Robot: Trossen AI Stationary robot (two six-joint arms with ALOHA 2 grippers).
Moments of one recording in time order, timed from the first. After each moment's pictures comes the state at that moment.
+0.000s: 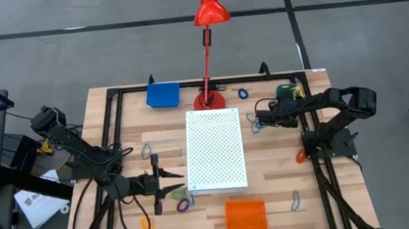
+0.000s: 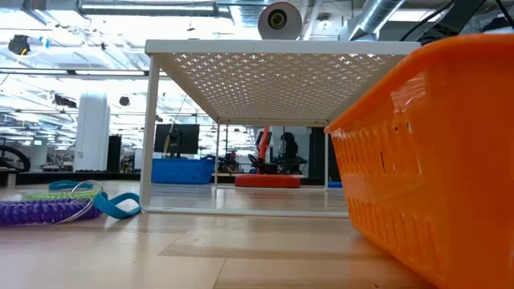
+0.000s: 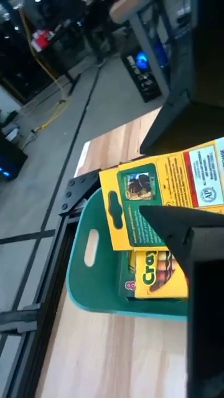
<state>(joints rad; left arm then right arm) -0.75 1.21 0.70 0.37 -0.82 0.18 -0.38 1.49 0.60 -1.00 1.13 1.35</state>
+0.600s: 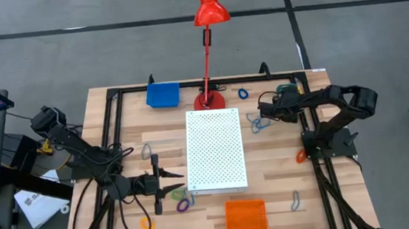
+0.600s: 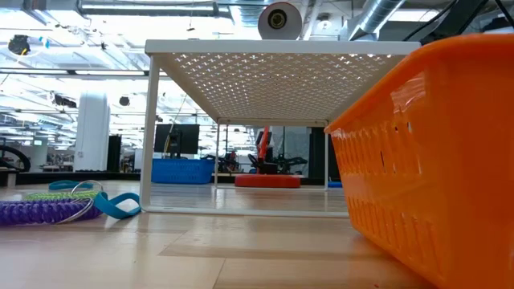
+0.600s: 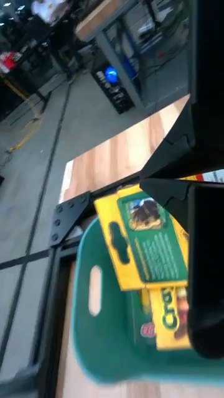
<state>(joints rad) -0.74 1.21 0.69 0.38 -0.82 0.18 -0.52 1.49 0.60 -0.99 1.11 1.36</state>
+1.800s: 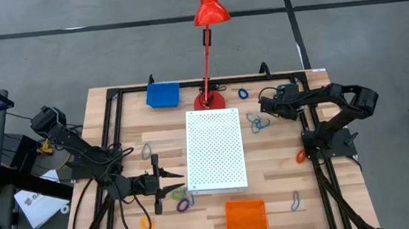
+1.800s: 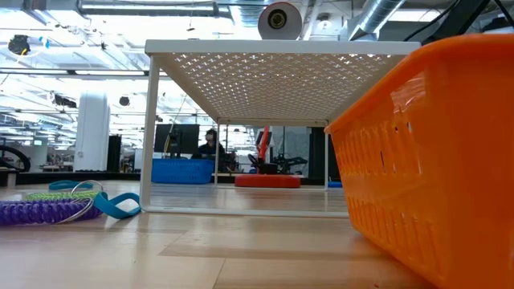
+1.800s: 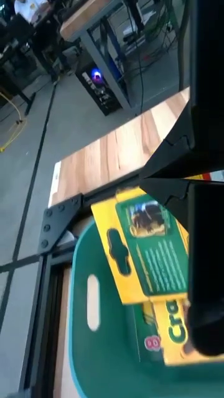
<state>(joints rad) -0.74 1.21 0.69 0.37 -0.82 0.17 -0.58 1.49 0.60 -0.93 1.08 1.30</state>
